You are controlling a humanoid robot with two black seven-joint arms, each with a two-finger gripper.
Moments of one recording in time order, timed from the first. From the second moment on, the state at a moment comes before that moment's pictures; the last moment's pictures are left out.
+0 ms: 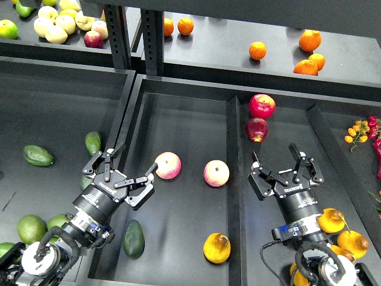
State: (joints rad) left arm 0.18 0.00 -1.24 -1.31 -0.25 -0.49 0.32; right arm -0.01 0.01 1.27 1.28 0.26 0.38 -0.17
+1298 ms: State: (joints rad) left arm 0.23 0.00 -1.19 -1.32 -0.20 -0.49 0.34; right arm -0.01 0.02 1.26 1.27 0.25 0.37 -0.17
